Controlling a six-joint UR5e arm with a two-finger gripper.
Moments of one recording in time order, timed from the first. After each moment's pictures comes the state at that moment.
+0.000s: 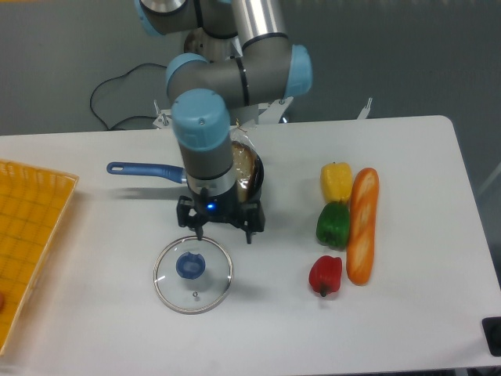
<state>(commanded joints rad) 2.25 -1.87 -1.71 -0.95 1.58 0.33</state>
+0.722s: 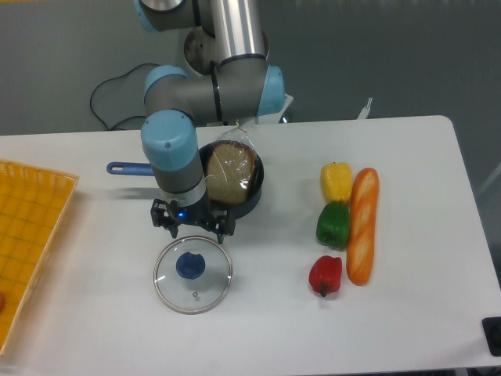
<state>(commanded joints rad) 2.20 -1.94 -1.70 -0.98 1.59 0.32</state>
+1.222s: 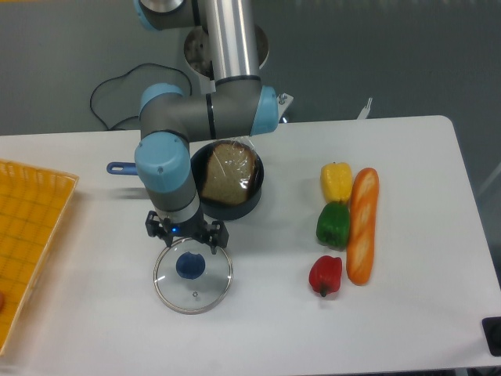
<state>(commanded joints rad) 2.17 -2.03 -1.59 -1.08 1.59 0.32</state>
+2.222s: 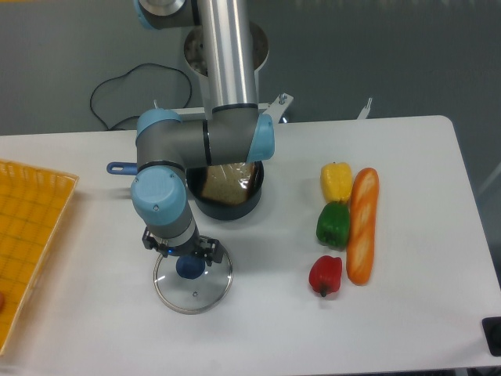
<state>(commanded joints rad) 2.16 -2.09 -1.58 -1.08 1.59 0.33</state>
